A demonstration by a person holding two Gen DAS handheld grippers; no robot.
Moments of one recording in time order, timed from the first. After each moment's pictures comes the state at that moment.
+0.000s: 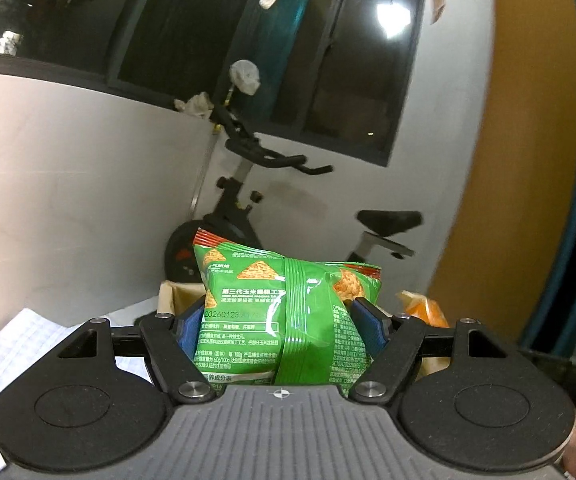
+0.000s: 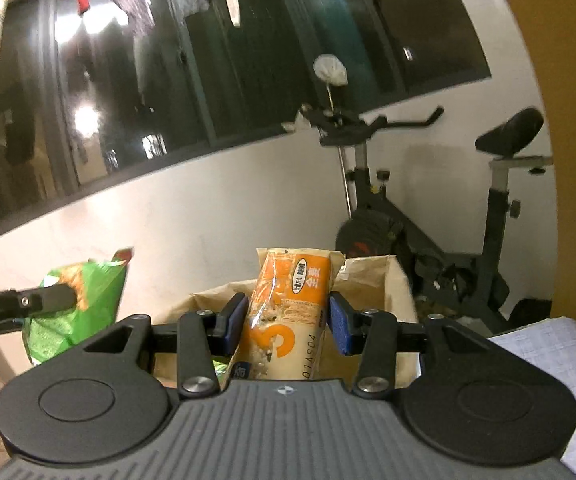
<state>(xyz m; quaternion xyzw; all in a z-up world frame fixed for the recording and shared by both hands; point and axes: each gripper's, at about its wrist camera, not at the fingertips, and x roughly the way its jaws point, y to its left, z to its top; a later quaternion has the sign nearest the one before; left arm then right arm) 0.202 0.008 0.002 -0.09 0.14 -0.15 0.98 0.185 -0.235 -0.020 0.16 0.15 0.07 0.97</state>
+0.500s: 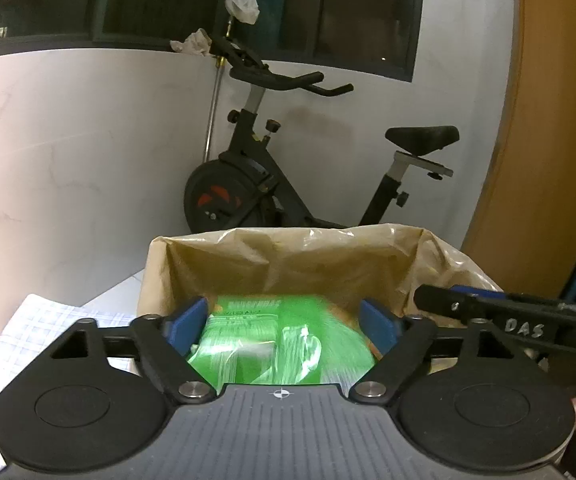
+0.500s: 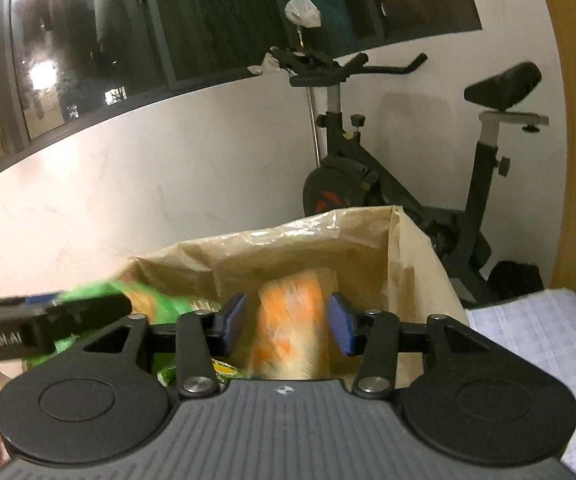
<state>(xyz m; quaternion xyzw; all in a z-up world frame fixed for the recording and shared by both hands) 0.282 -0.003 -0.032 -0.02 0.24 -0.13 0.96 0.240 -0.216 -0.052 0.16 0.22 0.04 0.96</state>
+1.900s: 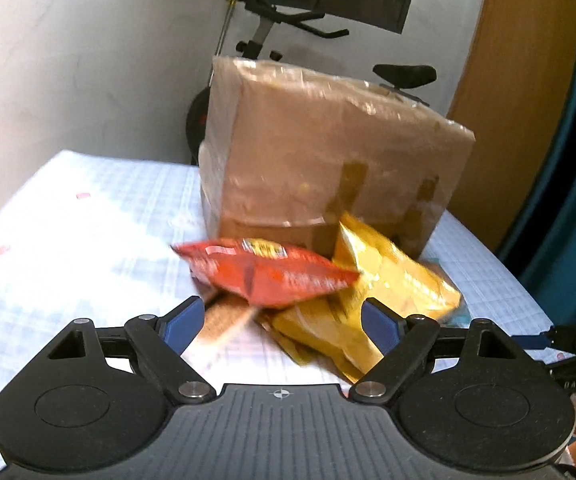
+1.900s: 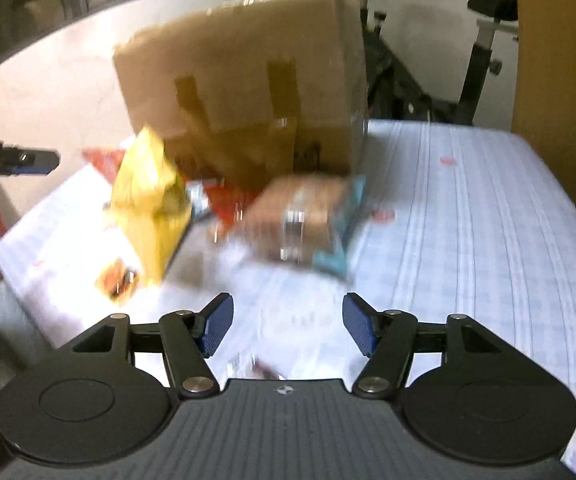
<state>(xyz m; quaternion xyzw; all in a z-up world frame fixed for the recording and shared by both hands) 0.098 0.059 -0.138 -0.05 0.31 -0.15 0.94 -0.012 -0.238 -0.188 0.06 0.37 0.11 0.92</state>
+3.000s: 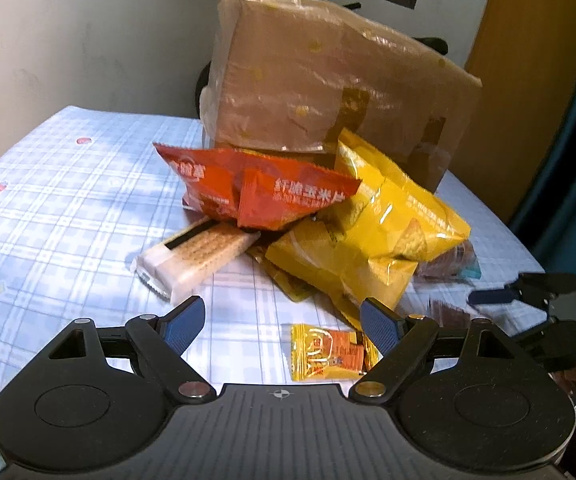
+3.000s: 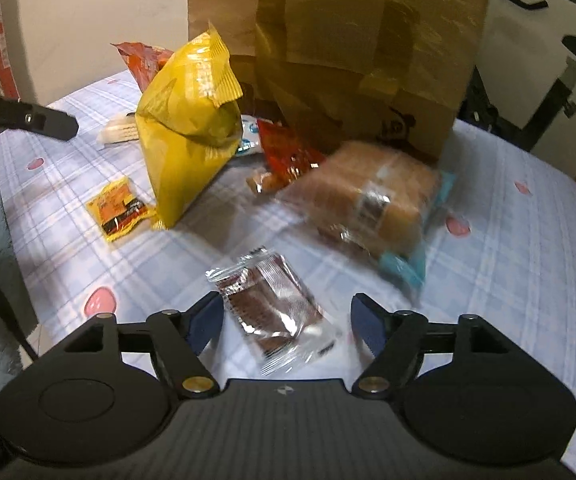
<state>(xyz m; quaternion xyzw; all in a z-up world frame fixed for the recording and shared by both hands) 0.079 0.039 -0.186 -0.06 0.34 -0.14 0.93 0.044 -0.188 -0.218 -0.08 0.39 0.18 0.90</state>
